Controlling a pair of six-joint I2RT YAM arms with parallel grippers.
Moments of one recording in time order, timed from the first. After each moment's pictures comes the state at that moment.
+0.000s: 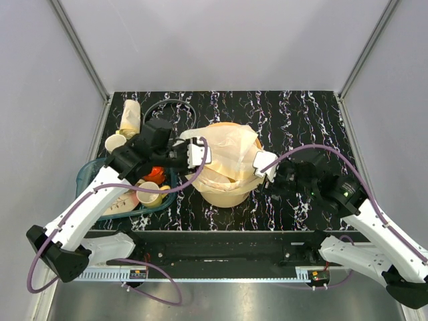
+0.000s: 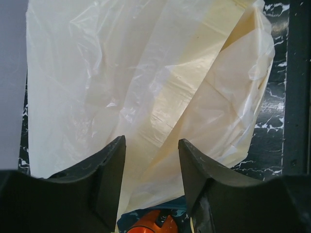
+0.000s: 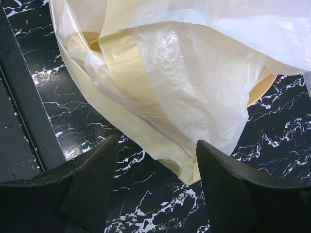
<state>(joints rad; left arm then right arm) -0.61 1.14 1.25 -0.76 0.54 0.80 0.77 0.85 1.07 -0.78 -0.14 -0.52</state>
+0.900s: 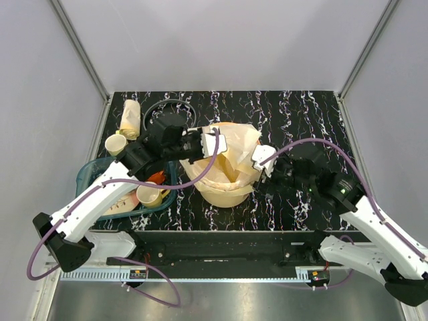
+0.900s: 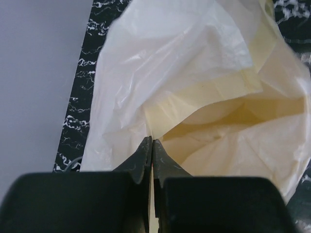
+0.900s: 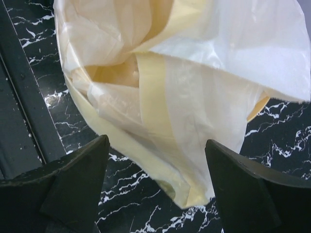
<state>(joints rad) -0.75 1.22 1.33 -0.60 0.32 0.73 0.77 0.86 1.08 -0.72 -0.16 -0.44</state>
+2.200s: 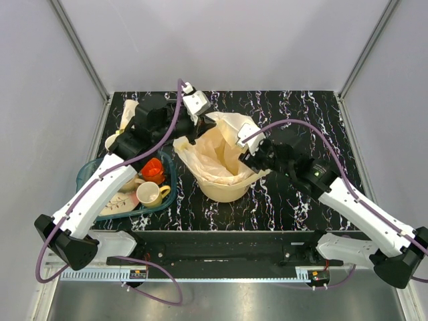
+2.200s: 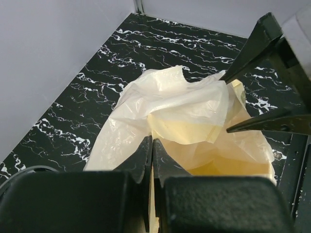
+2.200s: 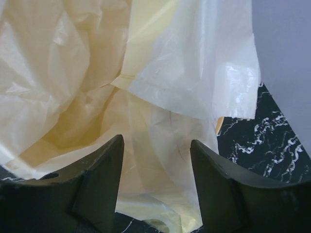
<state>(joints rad) -0.60 1.26 1.40 -0.36 0.45 0.23 0.77 1.06 1.12 -0.47 0.02 -0.41</state>
